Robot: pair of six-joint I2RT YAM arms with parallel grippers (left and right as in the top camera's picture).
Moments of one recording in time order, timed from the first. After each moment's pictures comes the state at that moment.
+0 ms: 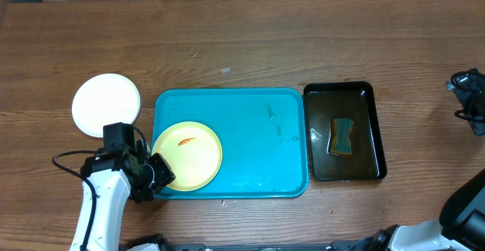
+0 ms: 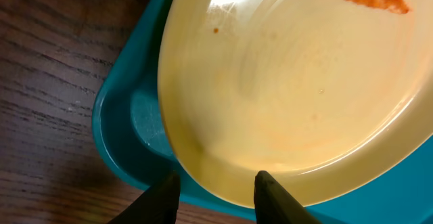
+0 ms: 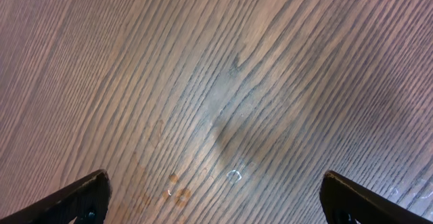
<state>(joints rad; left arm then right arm) 0.22 1.21 0.63 -0.92 0.25 -0.45 -0.59 1.71 1.25 -0.61 -0.02 0.51</state>
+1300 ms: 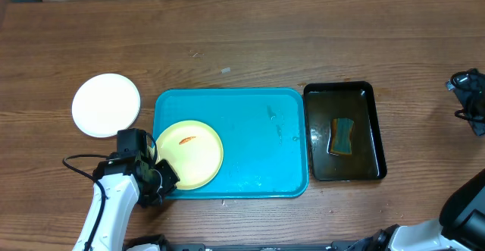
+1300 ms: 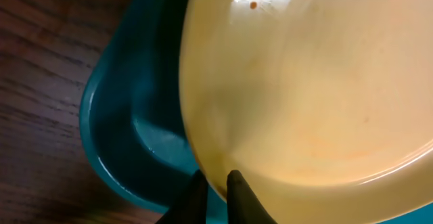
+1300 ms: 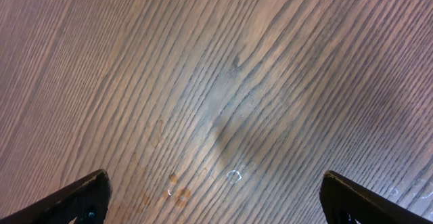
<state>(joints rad) 0.14 1.21 0.55 -0.84 0.18 -0.52 -0.59 1.71 1.25 -0.61 -0.02 0.51</state>
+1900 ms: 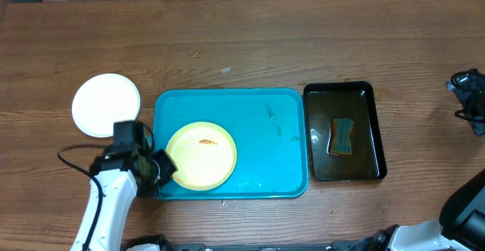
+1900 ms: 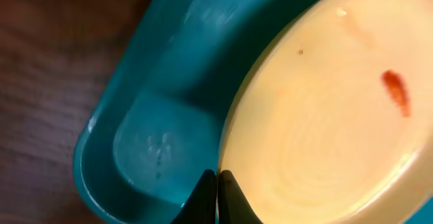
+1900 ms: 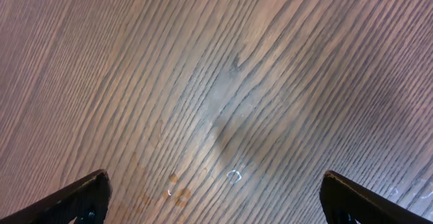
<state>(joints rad) 0.13 1.22 0.63 -0.82 0.18 -0.50 -0.59 1.71 1.25 -0.61 -0.02 0.51</state>
